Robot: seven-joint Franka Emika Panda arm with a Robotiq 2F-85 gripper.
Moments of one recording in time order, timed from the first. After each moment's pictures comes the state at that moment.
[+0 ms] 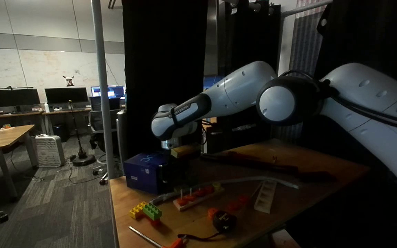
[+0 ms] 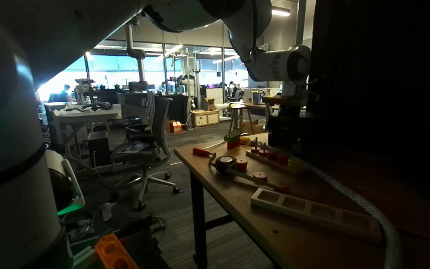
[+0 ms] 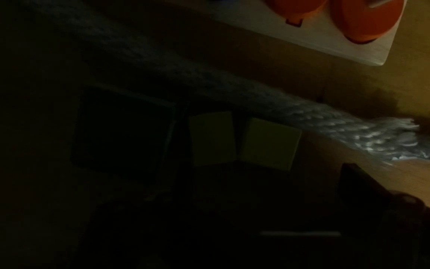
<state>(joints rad) 0.05 0.86 0.04 -1.18 0.00 1.91 0.01</state>
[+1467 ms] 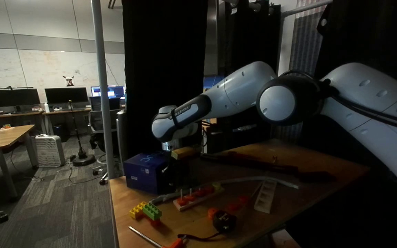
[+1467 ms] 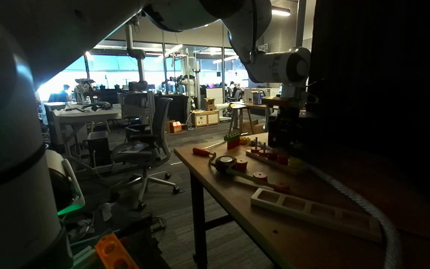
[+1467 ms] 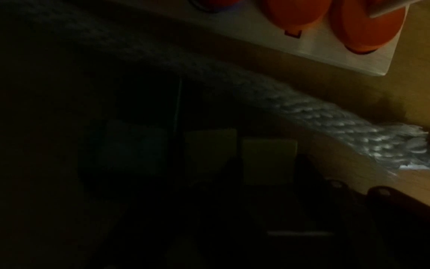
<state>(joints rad) 0.05 0.86 0.04 -1.20 0.01 1.91 0.02</state>
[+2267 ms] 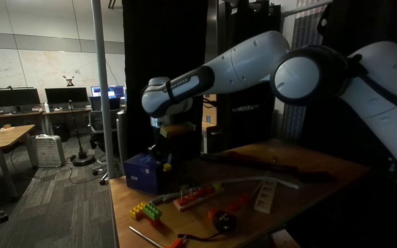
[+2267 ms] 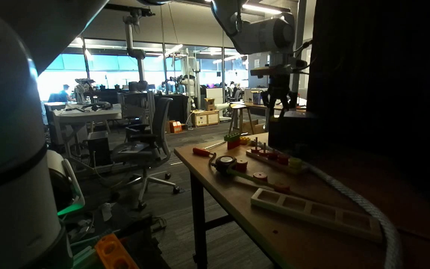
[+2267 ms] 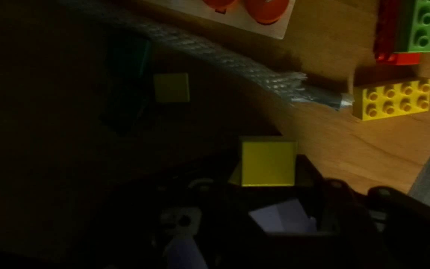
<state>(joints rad) 0.12 0.68 0.03 -1.23 -0.04 1.92 0.09</state>
